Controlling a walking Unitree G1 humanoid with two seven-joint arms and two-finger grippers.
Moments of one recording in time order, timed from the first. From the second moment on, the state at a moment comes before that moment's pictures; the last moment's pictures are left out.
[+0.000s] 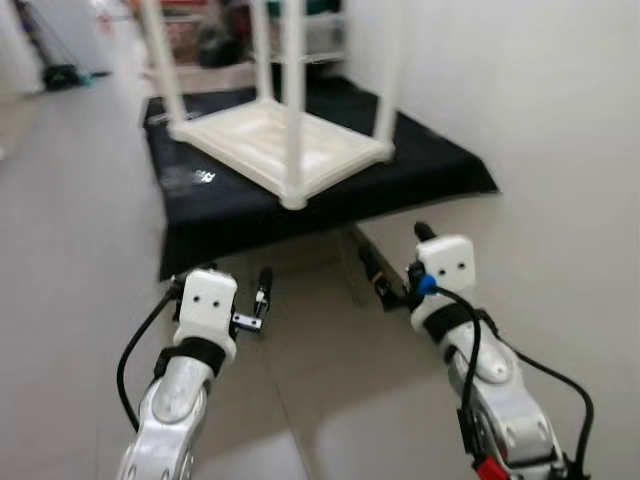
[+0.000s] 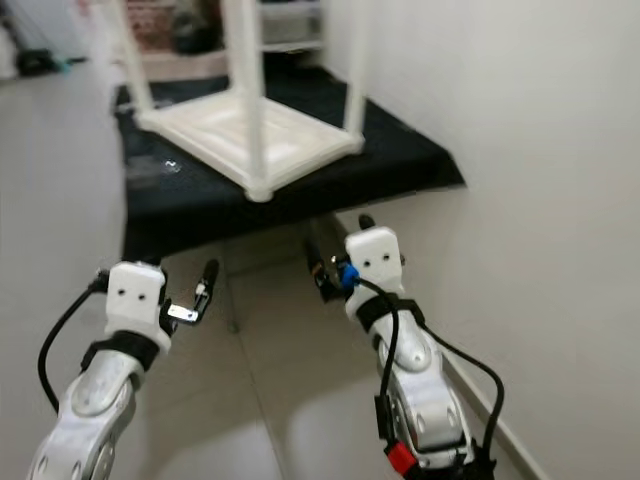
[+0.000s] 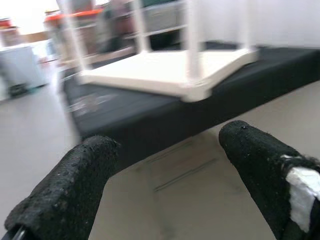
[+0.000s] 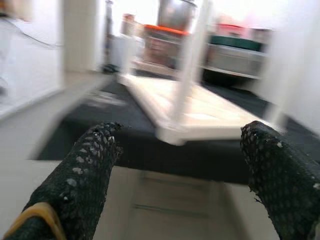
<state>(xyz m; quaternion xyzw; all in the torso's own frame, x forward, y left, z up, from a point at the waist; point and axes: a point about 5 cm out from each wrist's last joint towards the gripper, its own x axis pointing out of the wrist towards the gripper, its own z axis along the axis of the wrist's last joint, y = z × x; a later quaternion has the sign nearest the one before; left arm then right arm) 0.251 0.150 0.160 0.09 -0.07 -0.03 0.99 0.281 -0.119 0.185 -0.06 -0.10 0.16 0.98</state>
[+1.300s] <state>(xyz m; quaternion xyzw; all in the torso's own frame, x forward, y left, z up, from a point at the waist) 0.256 0.163 0.165 0.08 -0.09 0.00 0.99 0.290 -0.120 0.185 -0.03 -0.10 0.13 0.99</state>
